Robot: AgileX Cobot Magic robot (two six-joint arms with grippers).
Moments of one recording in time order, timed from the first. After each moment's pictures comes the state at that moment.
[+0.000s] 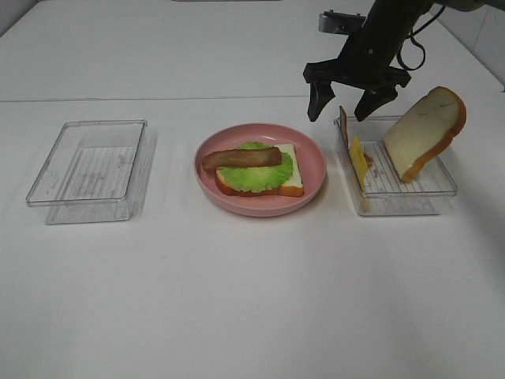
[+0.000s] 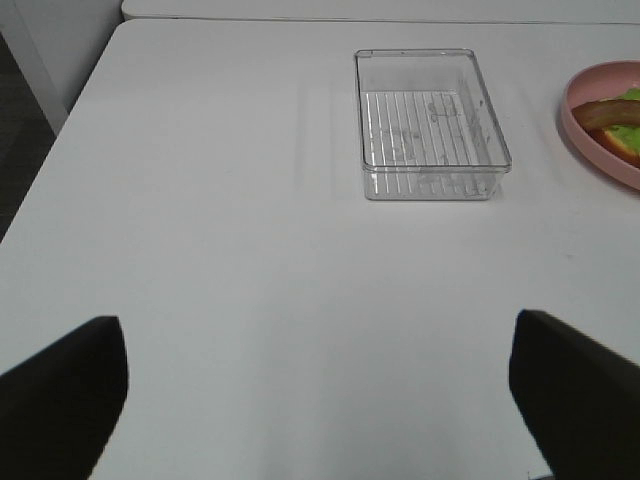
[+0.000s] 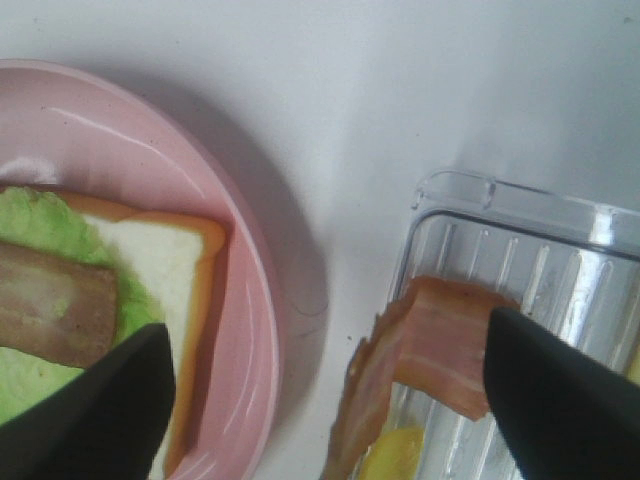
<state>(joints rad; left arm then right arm) 0.12 -0.01 -0.52 -0.08 1.08 0.04 0.19 2.42 -2.18 0.23 1.23 -0.09</state>
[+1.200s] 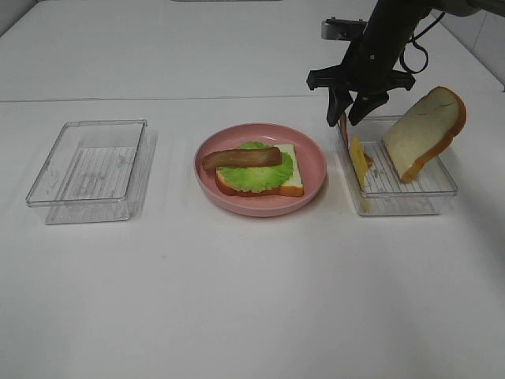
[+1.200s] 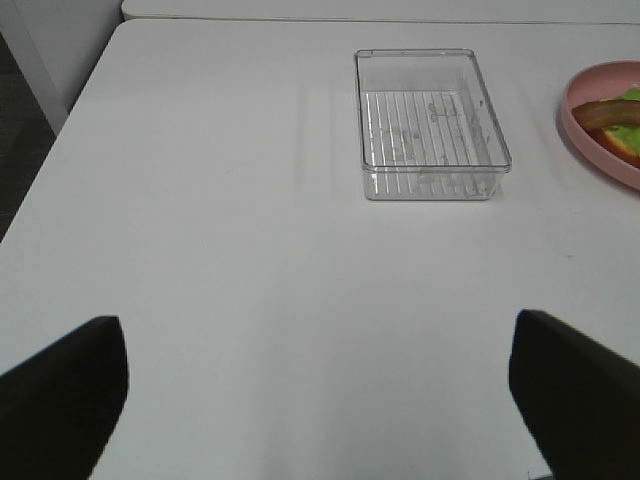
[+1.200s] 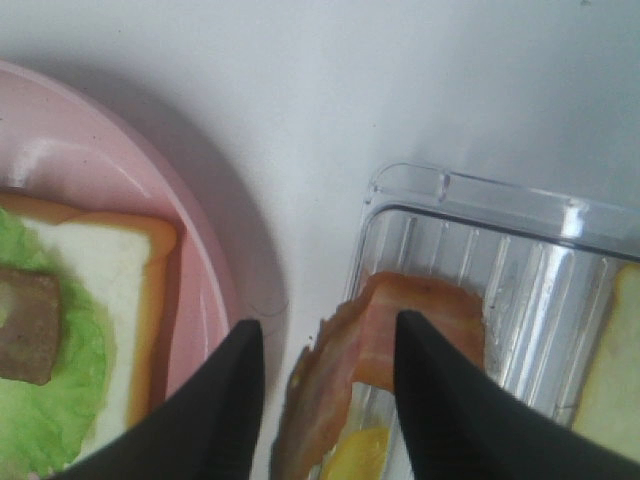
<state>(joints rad) 0.12 -0.01 -0.52 -0.08 1.08 0.04 0.19 2.44 -2.18 0.17 1.23 -0.07</state>
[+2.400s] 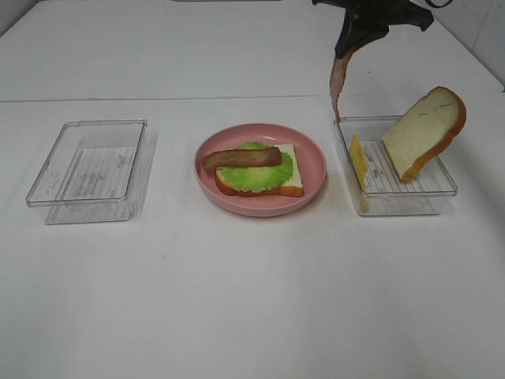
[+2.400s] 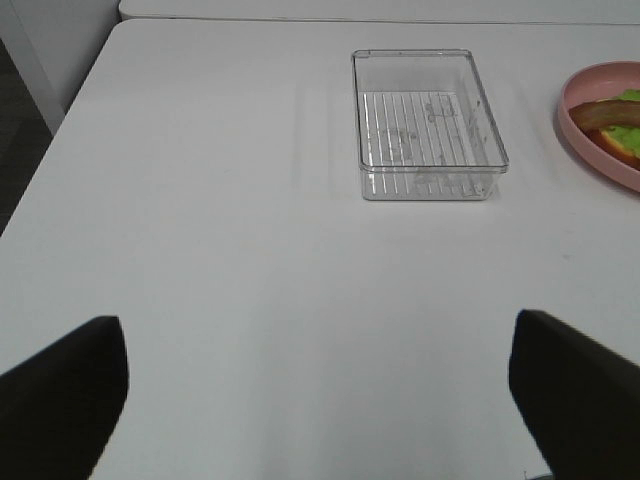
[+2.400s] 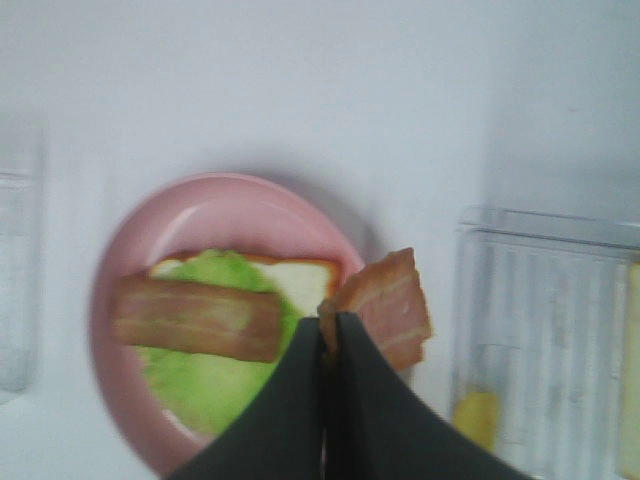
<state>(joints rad) 0.12 -0.01 -0.52 -0.08 1.08 0.04 0.19 2.23 -2.18 0.28 1.23 0.04</state>
